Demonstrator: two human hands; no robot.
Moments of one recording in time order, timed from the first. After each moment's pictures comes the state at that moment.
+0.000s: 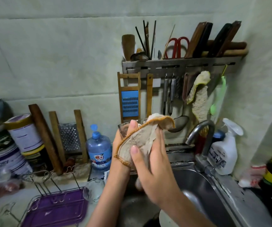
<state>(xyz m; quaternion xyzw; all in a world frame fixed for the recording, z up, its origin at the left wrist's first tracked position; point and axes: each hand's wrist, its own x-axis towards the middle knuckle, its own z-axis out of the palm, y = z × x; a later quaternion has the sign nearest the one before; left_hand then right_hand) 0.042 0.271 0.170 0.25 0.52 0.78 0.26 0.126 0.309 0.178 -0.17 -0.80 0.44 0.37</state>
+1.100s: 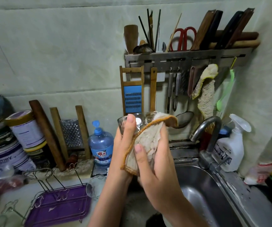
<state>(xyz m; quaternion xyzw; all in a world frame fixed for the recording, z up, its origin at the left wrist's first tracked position) 0.041 0.260 0.181 0.33 0.50 0.77 0.23 0.121 0.300 0.177 -0.11 -0.75 0.48 0.44</state>
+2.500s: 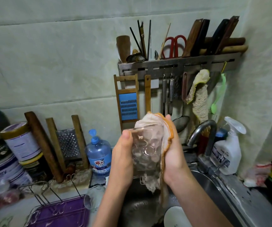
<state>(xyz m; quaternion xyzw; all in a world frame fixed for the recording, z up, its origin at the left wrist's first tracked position) 0.033 0.279 0.187 0.37 0.56 0.73 0.14 0.107 0.358 0.202 -0.06 -0.40 0.86 0.31</state>
